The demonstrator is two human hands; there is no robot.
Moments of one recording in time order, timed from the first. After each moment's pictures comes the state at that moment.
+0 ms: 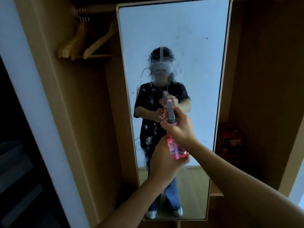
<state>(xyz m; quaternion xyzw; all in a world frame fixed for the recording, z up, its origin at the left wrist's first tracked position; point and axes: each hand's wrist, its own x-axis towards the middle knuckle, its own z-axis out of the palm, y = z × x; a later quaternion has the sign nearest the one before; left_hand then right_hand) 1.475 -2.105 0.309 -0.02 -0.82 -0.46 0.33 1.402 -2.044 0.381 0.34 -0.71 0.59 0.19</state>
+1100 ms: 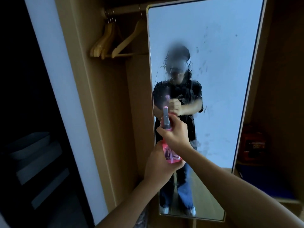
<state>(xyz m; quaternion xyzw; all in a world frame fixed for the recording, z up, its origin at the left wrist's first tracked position) 1.518 -2.173 0.292 0.03 -0.84 -0.43 0.33 1.450 -2.115 0.366 0.35 -0.68 0.63 0.14</state>
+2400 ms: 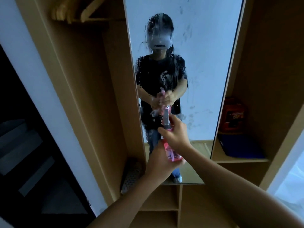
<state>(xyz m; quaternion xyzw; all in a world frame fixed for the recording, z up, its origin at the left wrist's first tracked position) 1.516 -2.138 0.218 0.03 -0.86 -0.47 0.20 1.445 -2.072 0.281 0.27 -0.76 0.58 0.11</state>
